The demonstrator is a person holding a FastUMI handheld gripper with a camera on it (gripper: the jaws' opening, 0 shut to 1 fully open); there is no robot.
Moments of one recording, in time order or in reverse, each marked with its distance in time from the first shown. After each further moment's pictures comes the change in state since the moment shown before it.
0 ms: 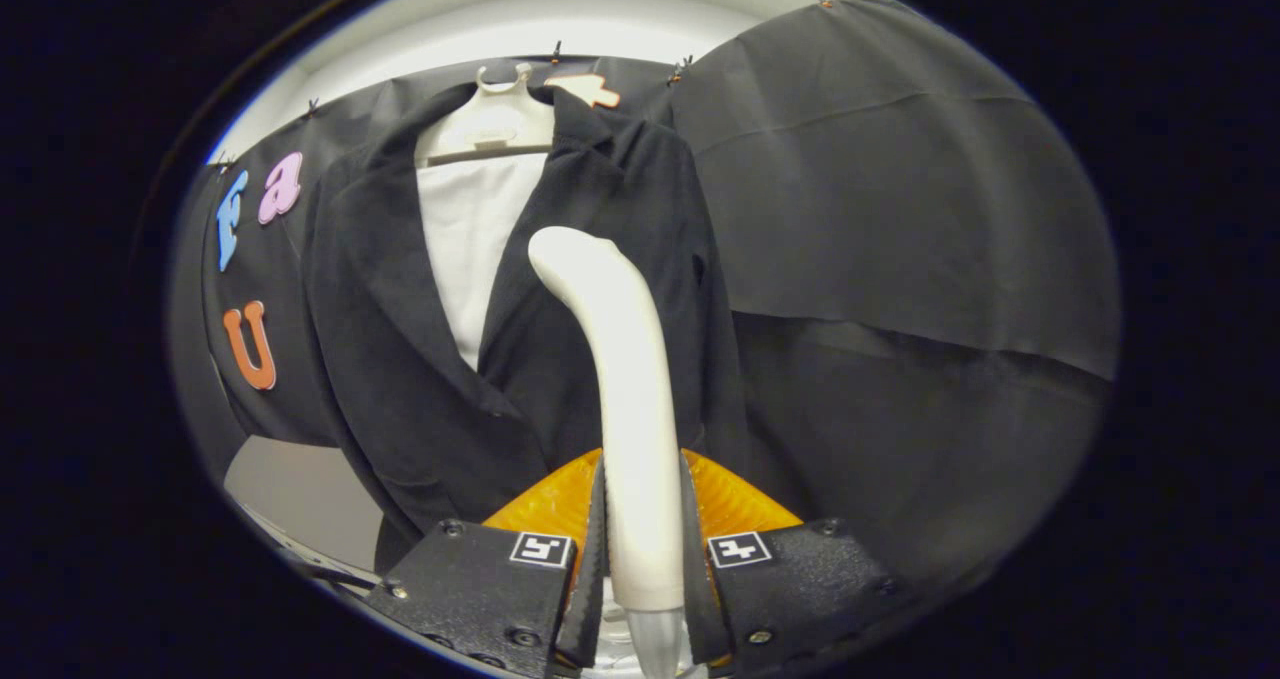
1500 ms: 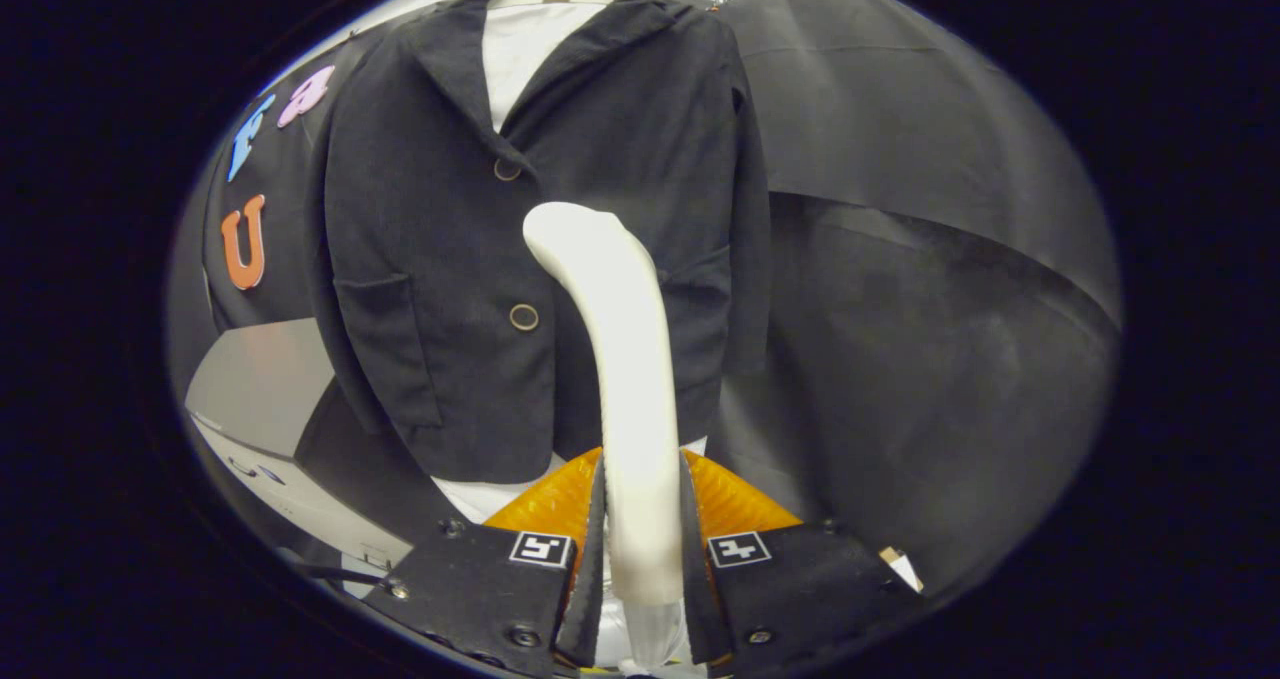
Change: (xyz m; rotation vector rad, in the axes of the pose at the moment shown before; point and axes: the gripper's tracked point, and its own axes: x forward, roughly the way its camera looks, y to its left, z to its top) arm 0.018 0.001 -0.152 -0.102 0.238 -0.036
